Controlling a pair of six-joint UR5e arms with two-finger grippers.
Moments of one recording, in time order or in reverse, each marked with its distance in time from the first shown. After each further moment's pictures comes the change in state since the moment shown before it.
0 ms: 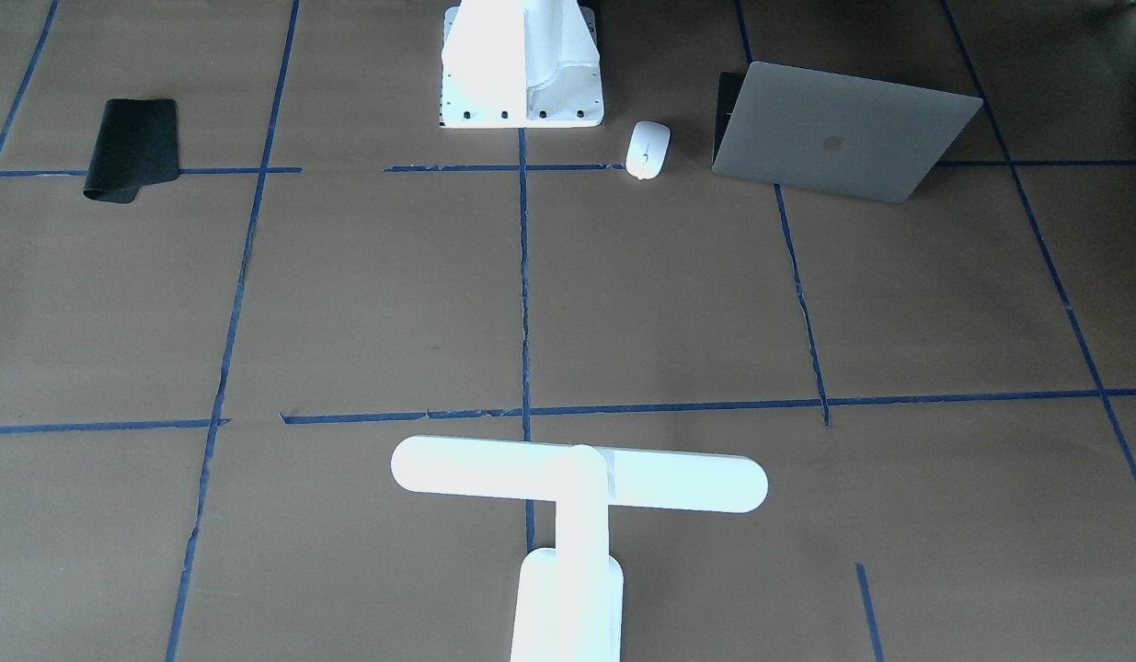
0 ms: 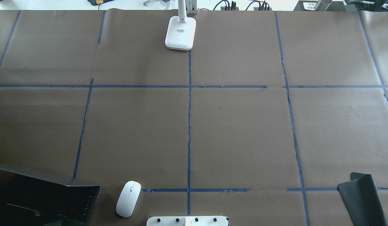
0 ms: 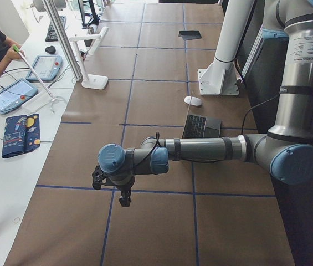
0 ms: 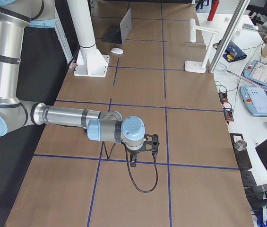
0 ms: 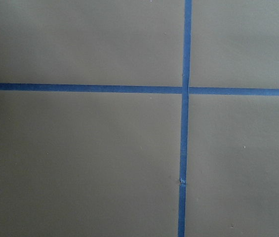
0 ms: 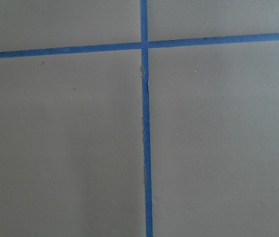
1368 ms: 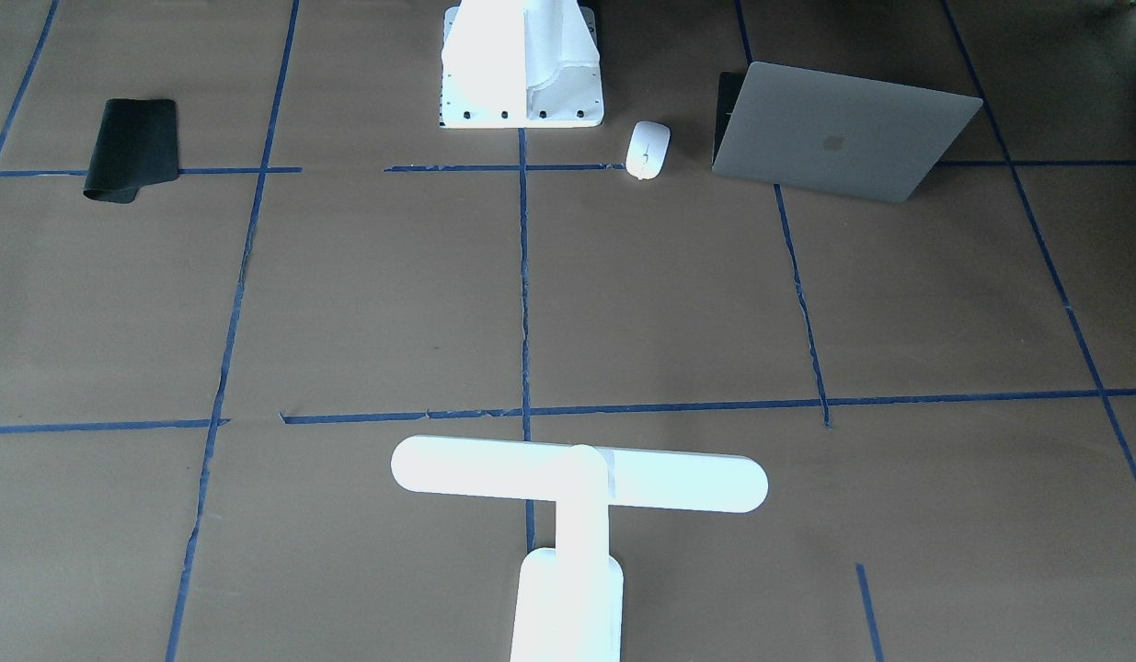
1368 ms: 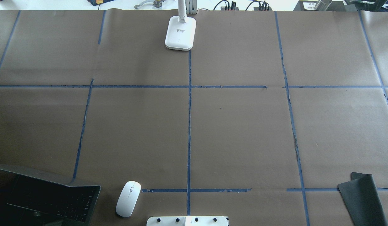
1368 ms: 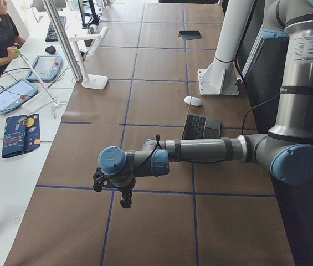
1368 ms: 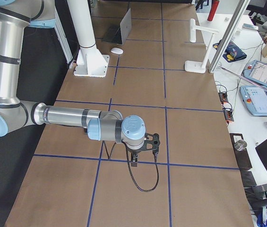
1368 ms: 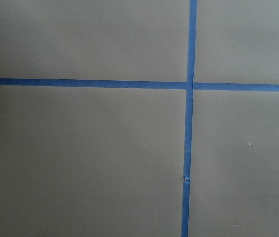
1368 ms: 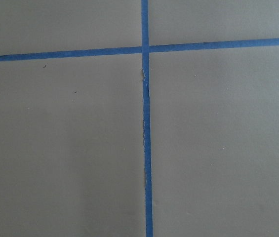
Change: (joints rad) left arm 0.000 0.002 0.012 -0.003 -0.001 0.006; right arm 0.003 0.004 0.003 0.001 -0.002 0.000
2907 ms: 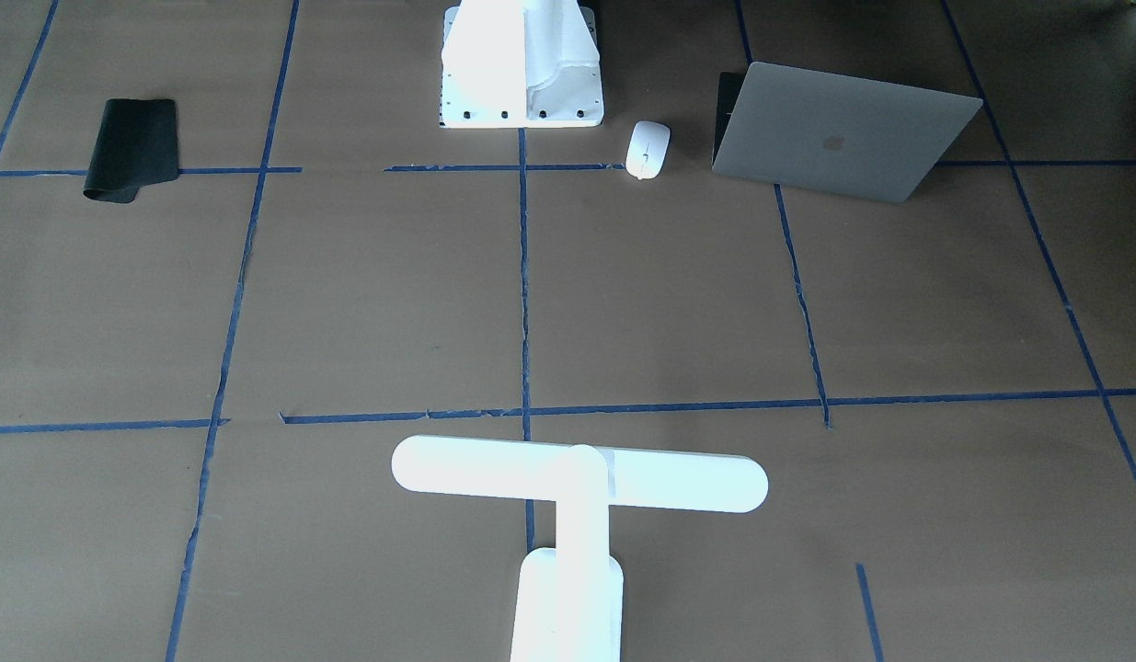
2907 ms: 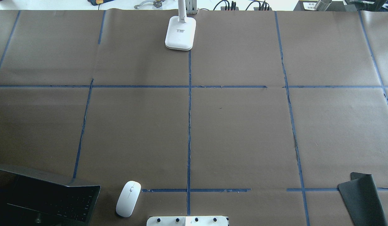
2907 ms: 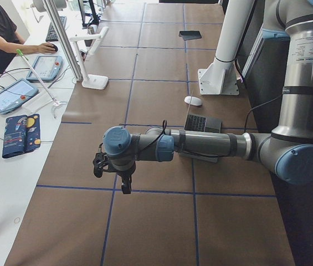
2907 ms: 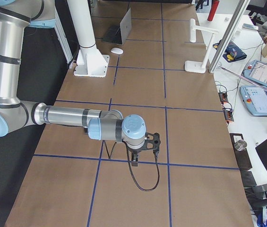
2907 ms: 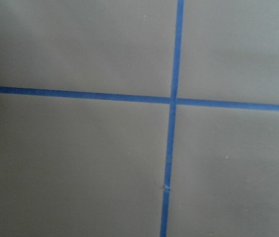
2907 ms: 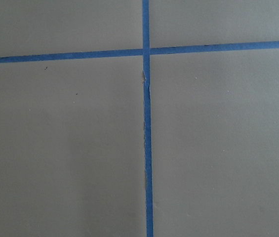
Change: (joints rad) left arm 0.001 0.081 -0.277 0.019 0.004 -0.271; right arm 0.000 0.004 0.003 0.000 -0.002 0.001
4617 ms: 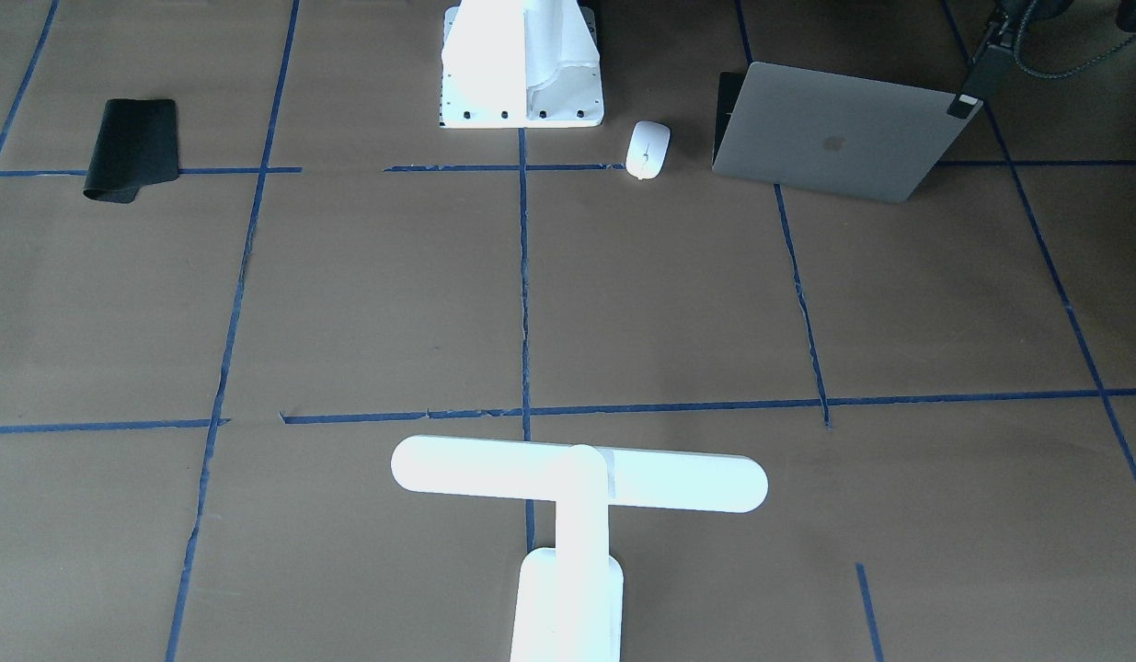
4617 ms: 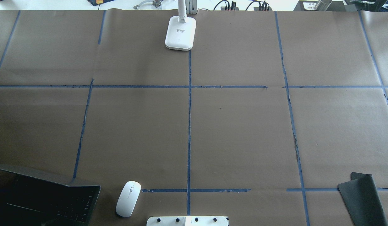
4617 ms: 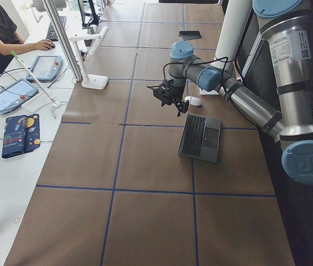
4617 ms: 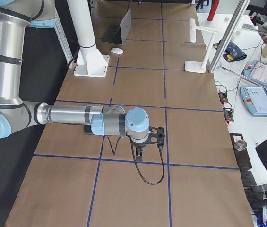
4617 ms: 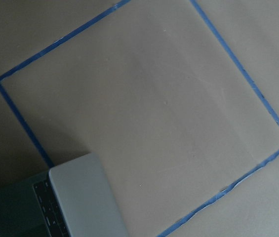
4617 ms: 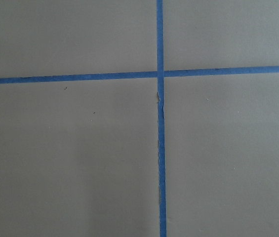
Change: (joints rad) left arm 0.710 0.230 -0.761 0.048 0.356 -1.718; right arm 0.003 0.027 0.032 -0.002 0.006 0.033
